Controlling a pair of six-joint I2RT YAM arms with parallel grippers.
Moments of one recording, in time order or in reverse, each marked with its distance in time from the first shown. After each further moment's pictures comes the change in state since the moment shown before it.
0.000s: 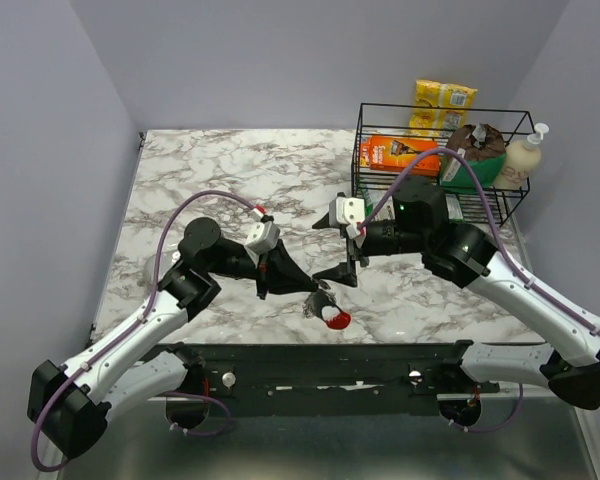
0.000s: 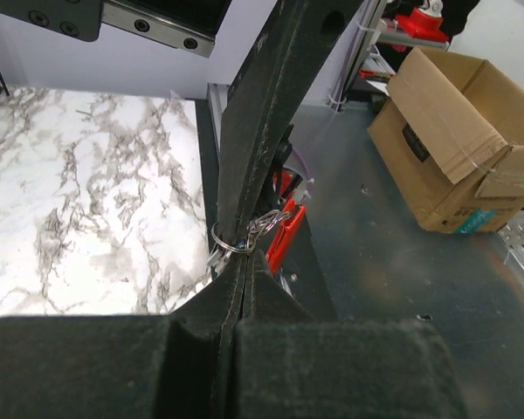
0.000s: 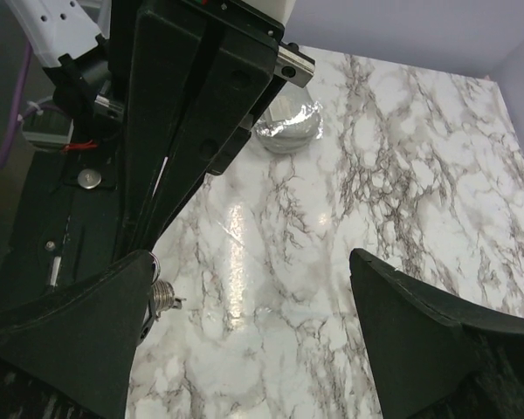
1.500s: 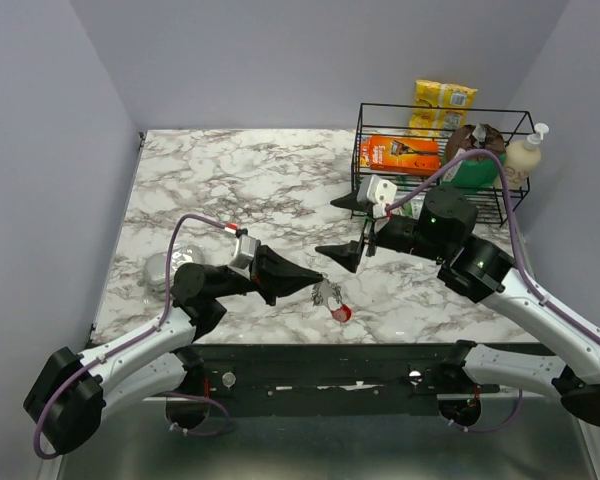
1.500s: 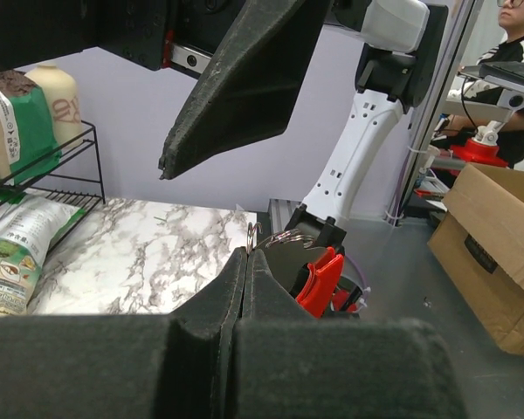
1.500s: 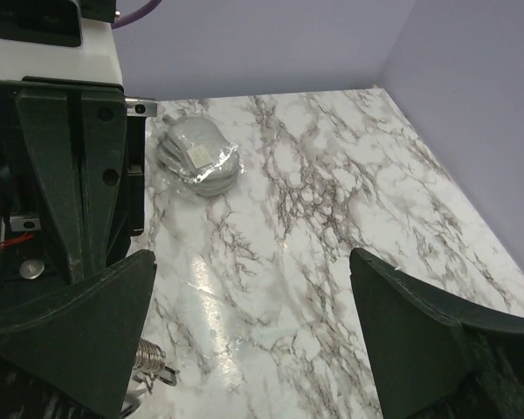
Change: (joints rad) left arm -0.091 -0.014 -0.315 0.747 -0.381 -0.221; right arm -0.013 -0.115 -0.107 0.237 0.198 0.209
